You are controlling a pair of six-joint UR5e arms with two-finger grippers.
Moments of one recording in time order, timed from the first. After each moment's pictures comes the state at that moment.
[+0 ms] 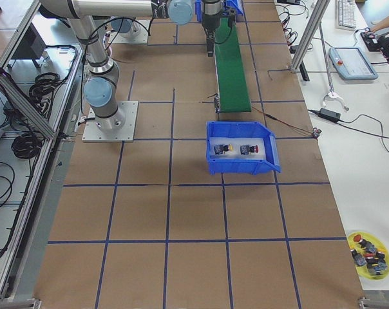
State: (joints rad) left arm -1.52 -1.63 -1.53 -1.57 1.58 0.06; right arm 1.59 -1.59 1.63 -1.68 -1.56 0.12
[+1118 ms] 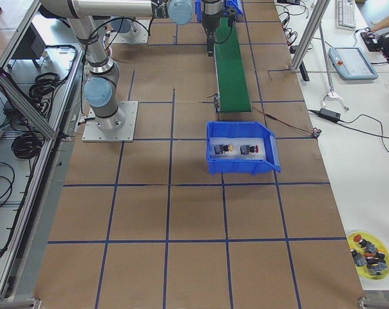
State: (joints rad) left arm -1.52 -1.62 -1.53 -1.57 1.57 0.02; right arm 1.59 -1.59 1.63 -1.68 -1.56 0.12
